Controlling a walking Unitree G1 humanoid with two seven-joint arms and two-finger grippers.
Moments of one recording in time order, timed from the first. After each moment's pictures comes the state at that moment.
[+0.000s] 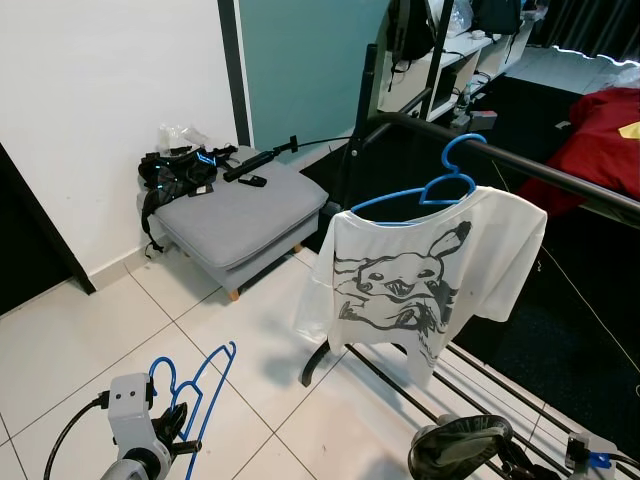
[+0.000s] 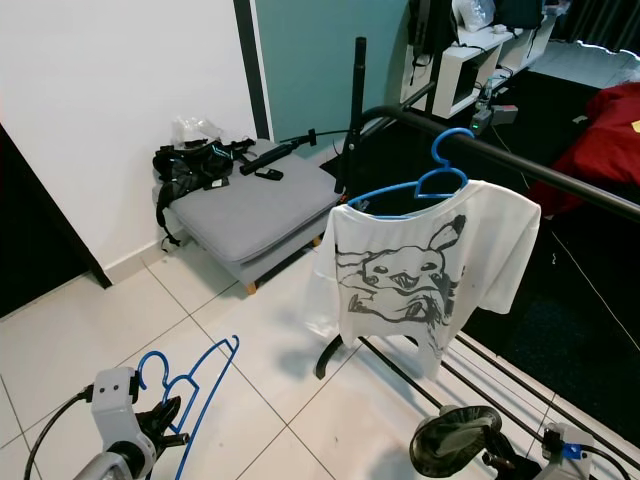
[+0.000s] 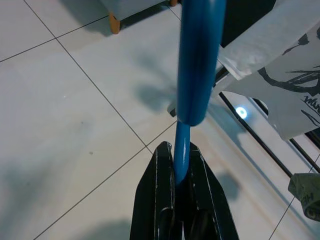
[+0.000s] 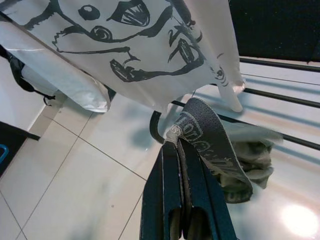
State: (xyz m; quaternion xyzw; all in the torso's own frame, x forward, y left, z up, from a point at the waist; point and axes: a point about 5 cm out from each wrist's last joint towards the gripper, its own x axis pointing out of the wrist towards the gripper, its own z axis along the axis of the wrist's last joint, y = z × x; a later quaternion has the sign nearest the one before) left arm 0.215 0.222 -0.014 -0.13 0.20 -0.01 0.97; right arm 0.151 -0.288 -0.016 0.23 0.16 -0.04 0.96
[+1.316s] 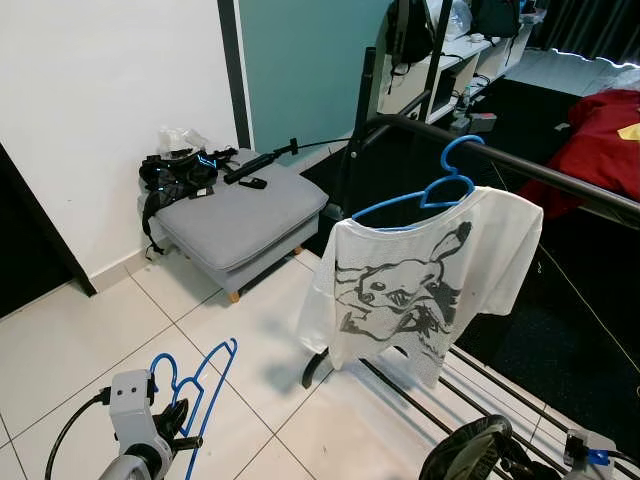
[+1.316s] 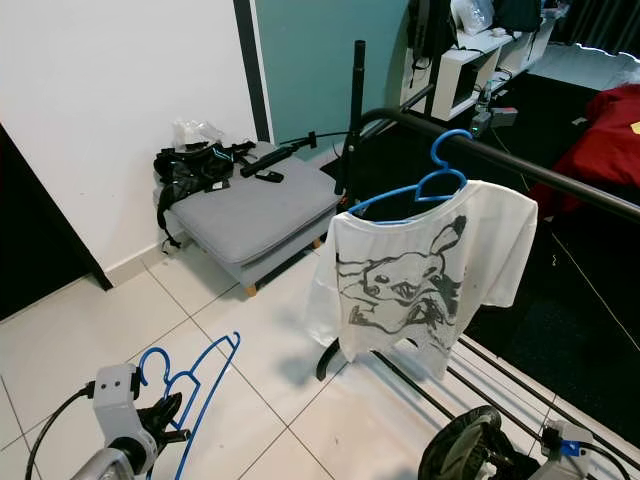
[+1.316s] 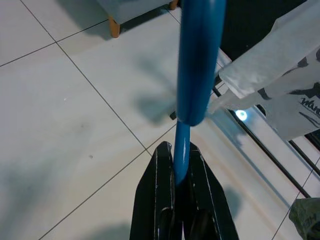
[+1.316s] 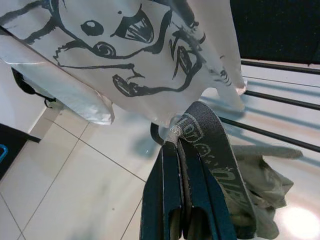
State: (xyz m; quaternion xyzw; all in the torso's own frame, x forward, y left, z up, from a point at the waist) left arm 0.219 0.222 -0.012 -0.13 0.20 -0.01 0.97; right arm 0.154 -0.287 -0.014 0.23 0.15 -0.04 0.96
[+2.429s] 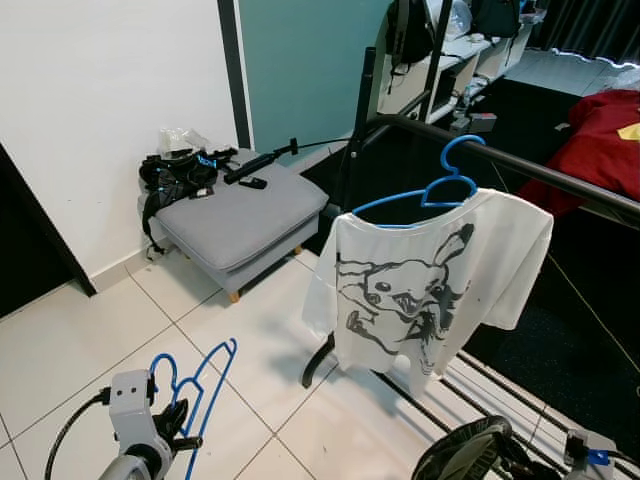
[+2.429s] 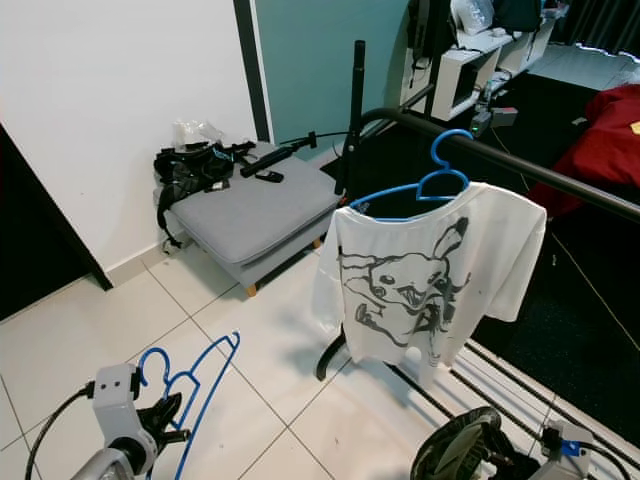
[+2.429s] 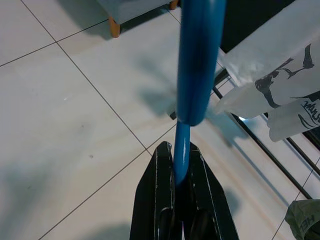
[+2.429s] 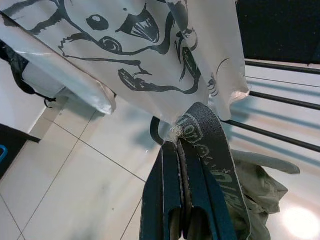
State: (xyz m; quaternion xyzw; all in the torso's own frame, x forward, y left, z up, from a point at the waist) left arm 0.219 0.222 -0.012 -0.13 0.20 -0.01 0.97; right arm 0.154 -0.287 -0.014 0.23 0.15 -0.04 0.96
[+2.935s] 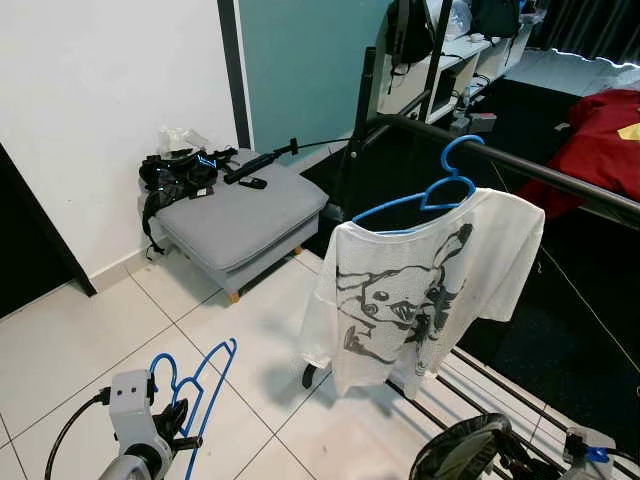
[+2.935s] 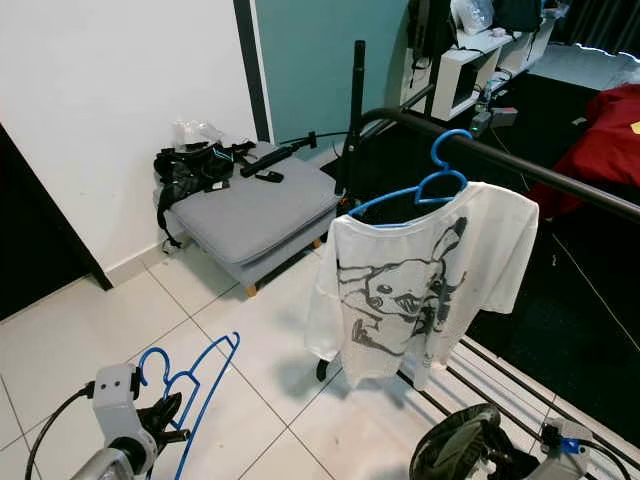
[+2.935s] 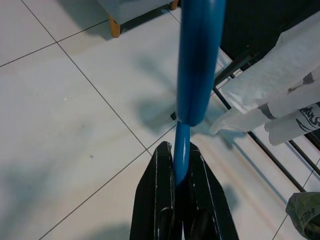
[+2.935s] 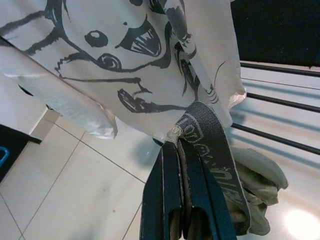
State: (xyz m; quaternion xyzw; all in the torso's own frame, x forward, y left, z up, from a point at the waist) left arm 0.219 0.222 -0.012 -0.13 0.20 -0.01 0.97; right arm 0.158 -0.287 -0.013 0.23 0.15 -0.04 0.96
